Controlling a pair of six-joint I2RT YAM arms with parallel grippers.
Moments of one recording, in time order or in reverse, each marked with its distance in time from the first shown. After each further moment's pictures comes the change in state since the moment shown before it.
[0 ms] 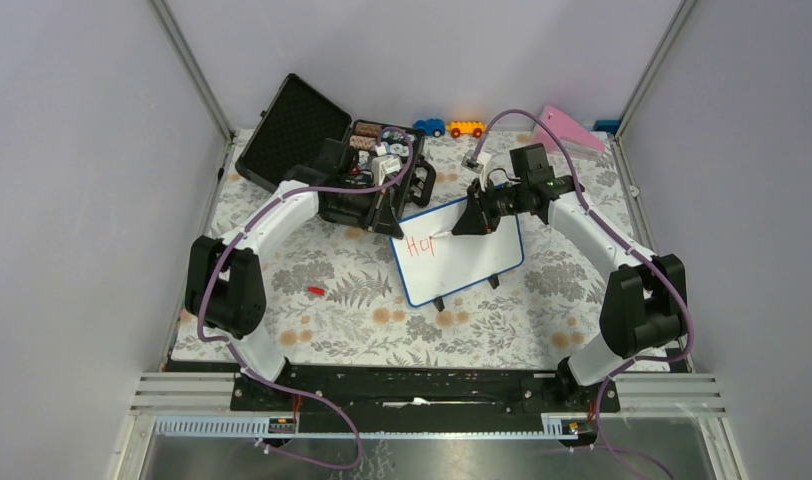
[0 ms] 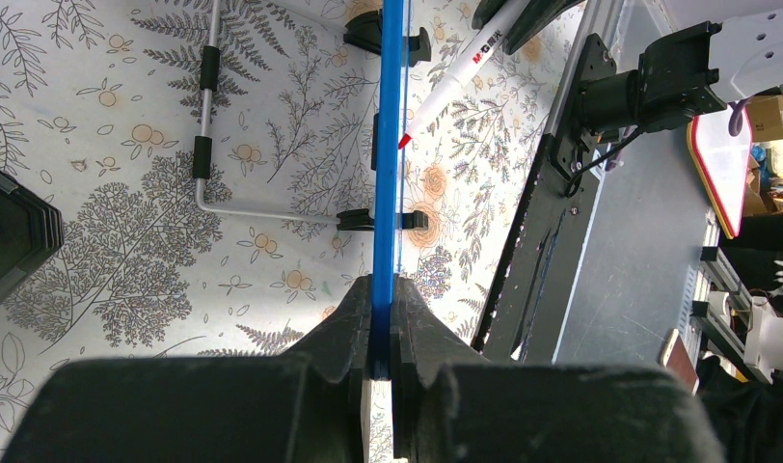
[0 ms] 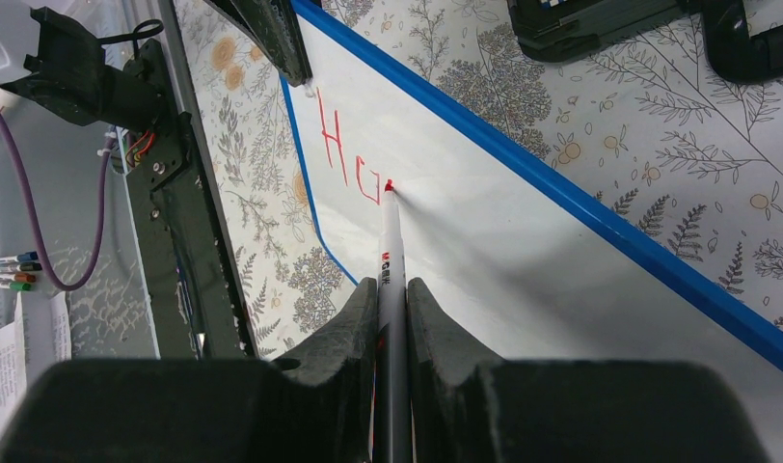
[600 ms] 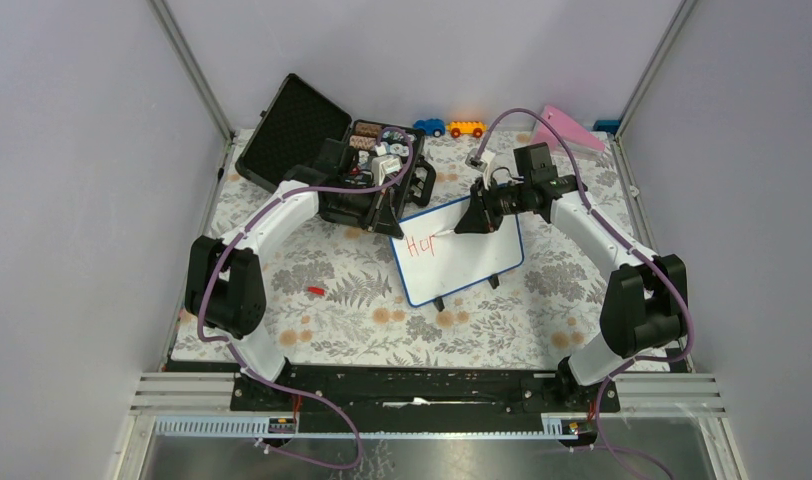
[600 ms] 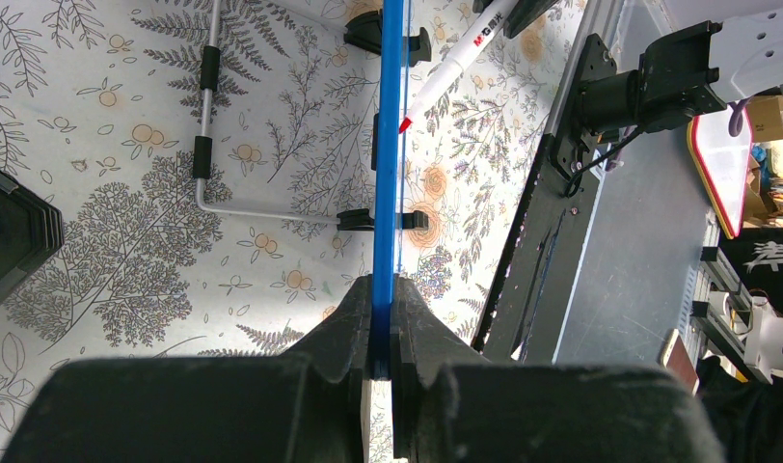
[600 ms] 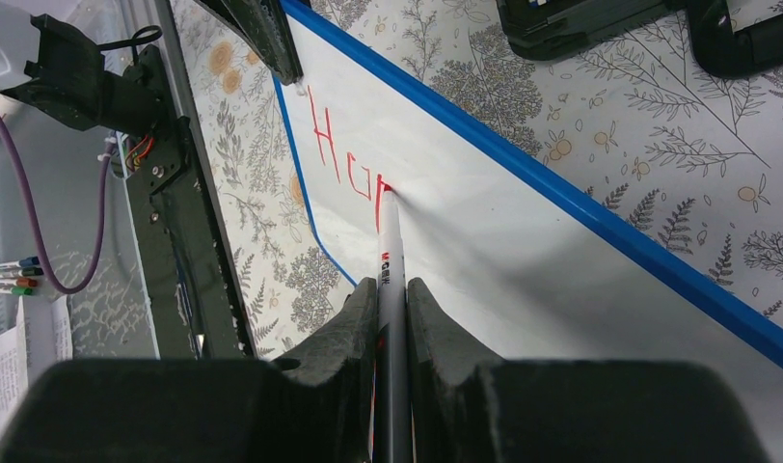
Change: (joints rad) left arm 0.000 0.000 0.000 0.000 0.000 0.000; right arm -0.025 0.000 0.000 -0.002 -0.009 0.001
